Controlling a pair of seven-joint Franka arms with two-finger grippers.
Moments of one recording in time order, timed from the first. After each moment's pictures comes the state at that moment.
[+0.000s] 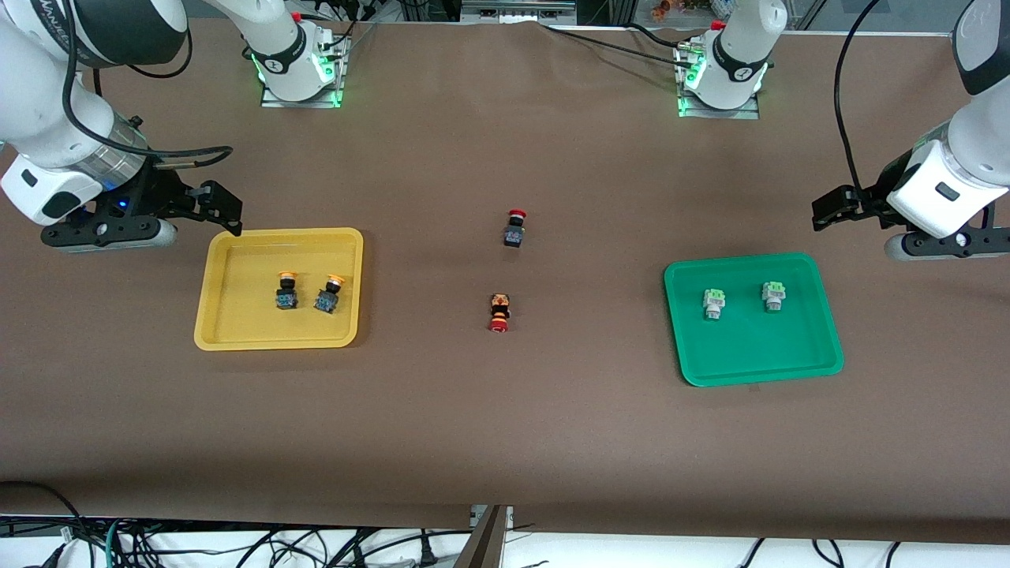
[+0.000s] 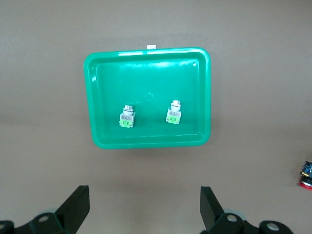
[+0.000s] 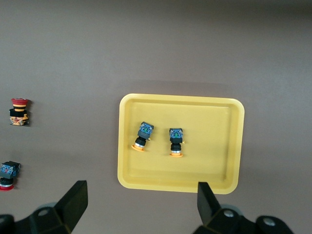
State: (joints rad) left arm 0.02 0.11 -0.10 -1.56 0.02 1.55 -0.16; right arm 0.29 0.07 -0.11 -1.66 0.03 1.79 0.10
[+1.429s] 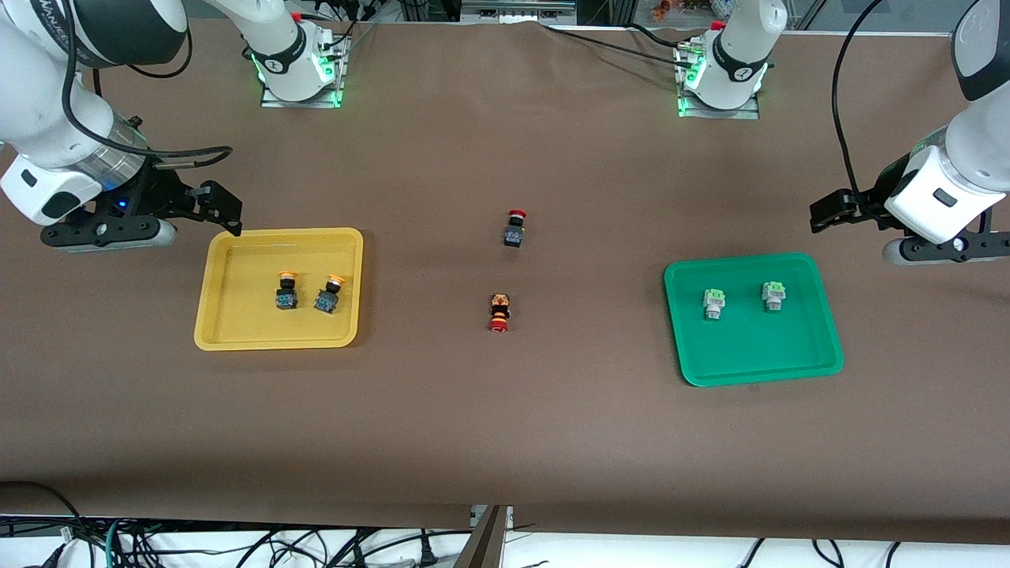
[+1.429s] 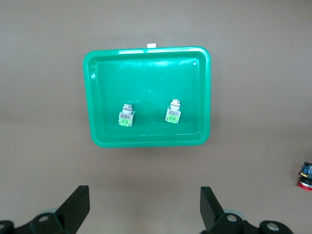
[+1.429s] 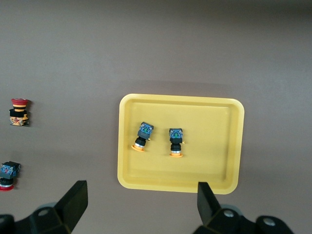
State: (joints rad) left arm 0.02 0.13 -0.11 -1.53 0.02 1.54 -0.16; right arm 0.29 0.07 -0.11 -1.66 0.03 1.80 0.10
